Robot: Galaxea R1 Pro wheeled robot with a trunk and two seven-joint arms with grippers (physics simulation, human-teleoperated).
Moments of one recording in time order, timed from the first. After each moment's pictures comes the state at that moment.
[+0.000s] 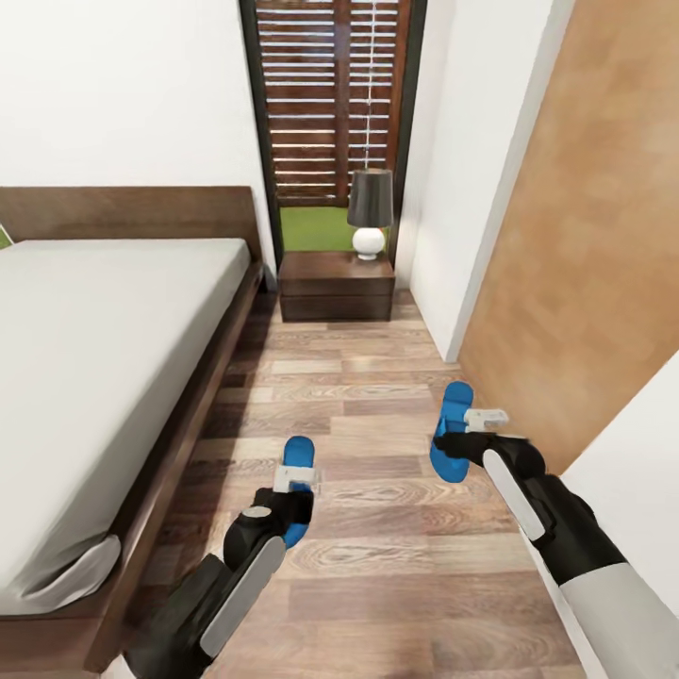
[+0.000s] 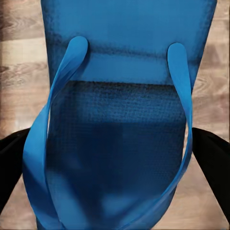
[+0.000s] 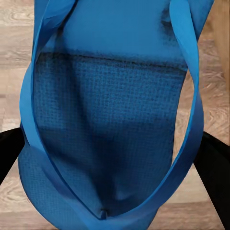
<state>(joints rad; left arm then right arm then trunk) -0.45 0.00 -0.56 -1.39 0.55 0.70 0.61 -0.67 -0.21 0.25 -1.23 -0.47 0.80 -0.27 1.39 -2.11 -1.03</state>
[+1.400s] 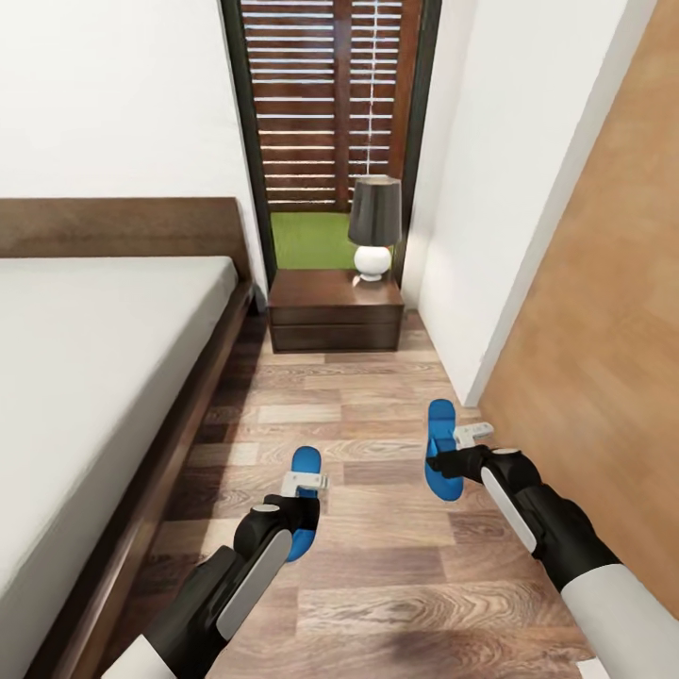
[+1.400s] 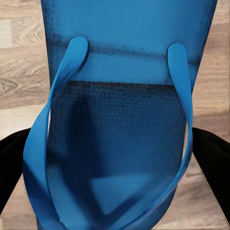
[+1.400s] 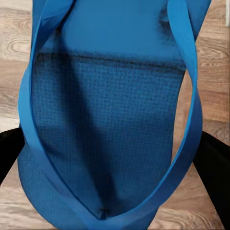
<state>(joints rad) -0.50 -0.03 -0.55 -1.24 0.57 0.70 0.54 -0.67 -0.22 0.29 -1.10 -0.26 0.74 0.02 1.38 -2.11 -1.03</state>
